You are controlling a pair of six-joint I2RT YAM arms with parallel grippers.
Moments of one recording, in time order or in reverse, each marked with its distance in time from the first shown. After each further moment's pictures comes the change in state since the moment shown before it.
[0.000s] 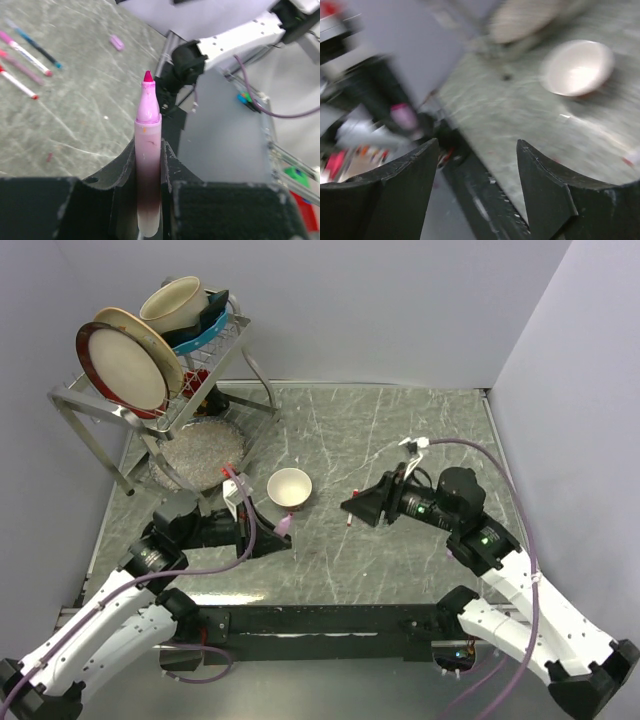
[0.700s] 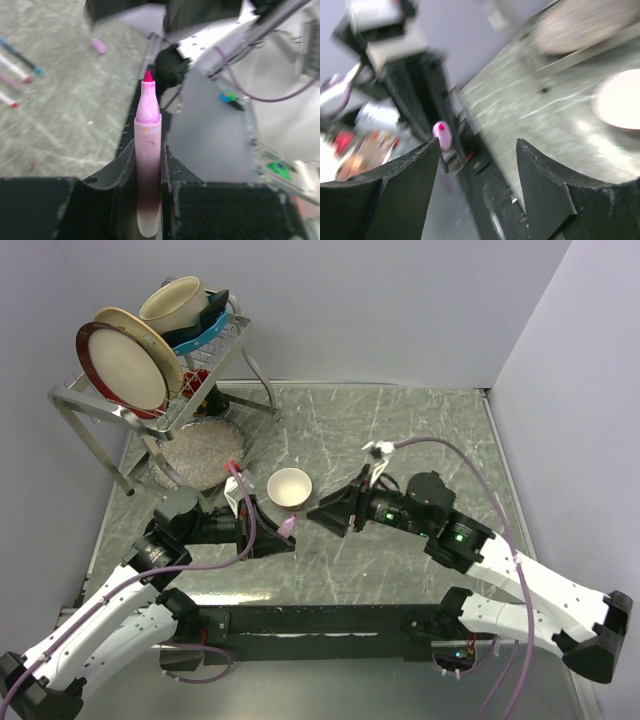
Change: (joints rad) left arm 0.000 0.038 0.002 0.109 0.107 -0.097; right arm 0.320 0.138 0.051 0.193 0.167 -0.016
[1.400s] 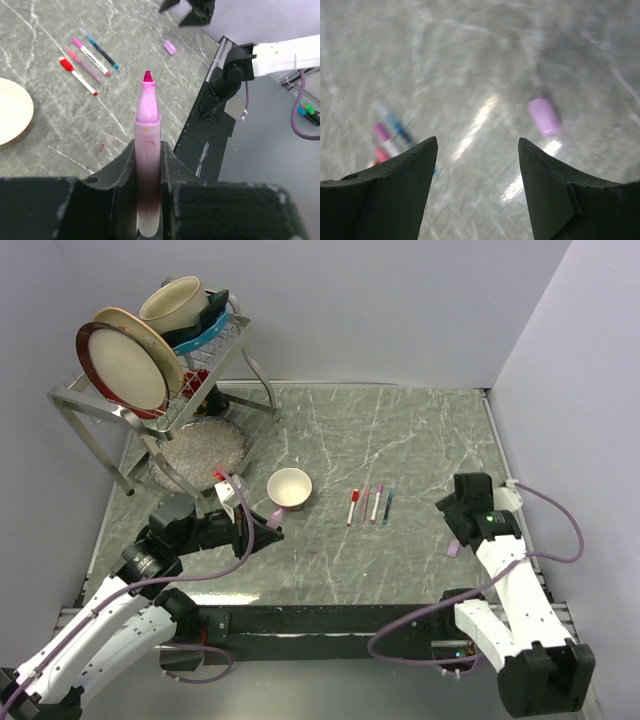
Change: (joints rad) left arm 0.000 -0.085 0.008 -0.222 -0.286 0.233; right arm -0.839 -0.037 -0.145 -0.803 0.663 0.434
